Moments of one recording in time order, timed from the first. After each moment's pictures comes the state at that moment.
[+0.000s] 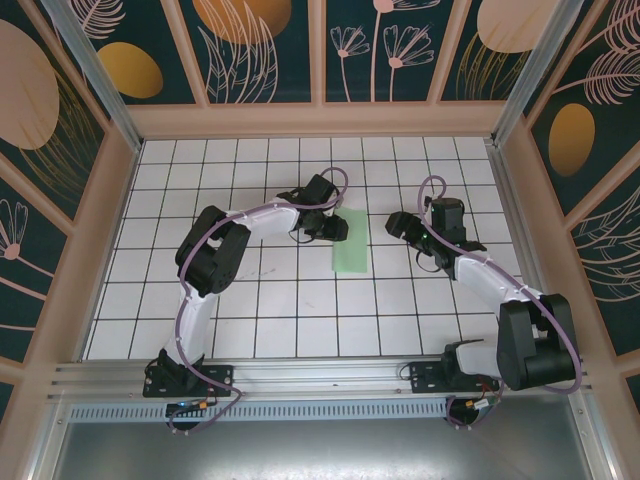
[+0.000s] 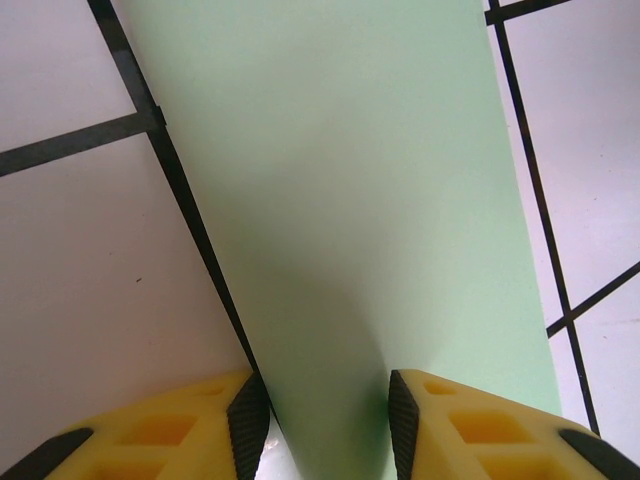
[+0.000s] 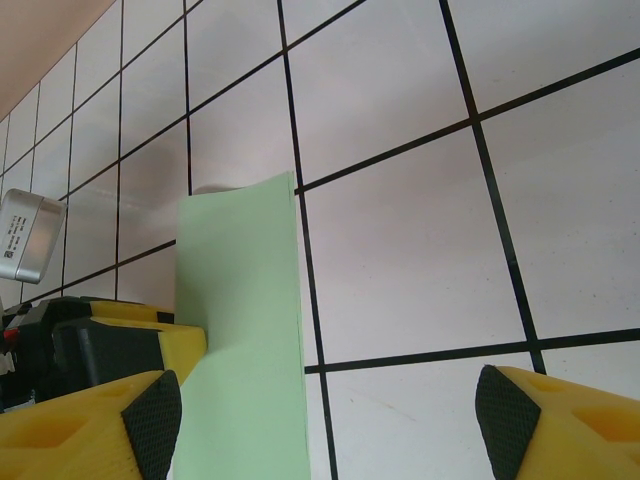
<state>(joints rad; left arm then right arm) -0.66 2.20 1.54 -0.40 0.27 -0.45 0.19 1.29 0.64 -0.06 -0.26 0.60</state>
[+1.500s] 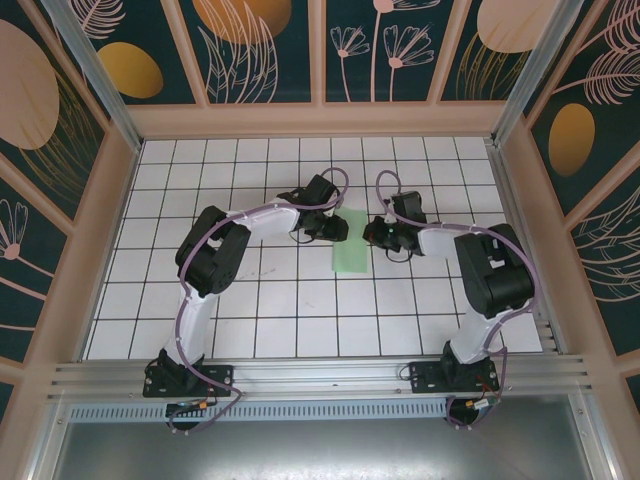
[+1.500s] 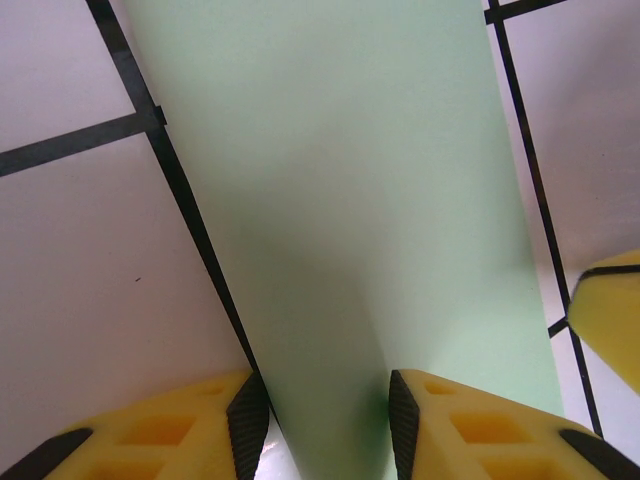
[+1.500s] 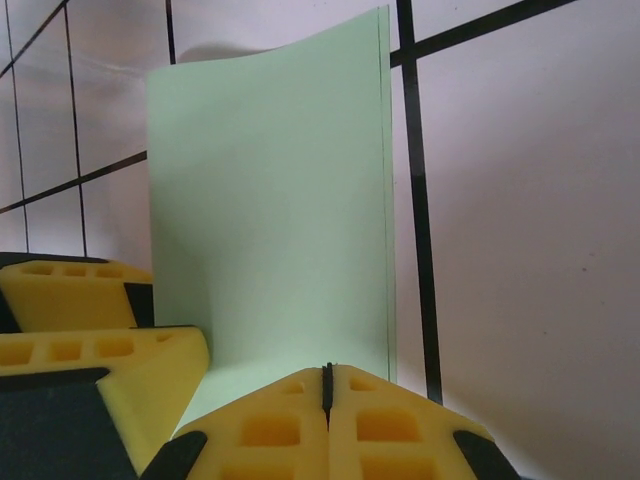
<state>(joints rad) -0.66 2.19 1.54 -0.40 0.26 -0.45 0.33 1.76 0.83 0.05 -0.39 0.64</state>
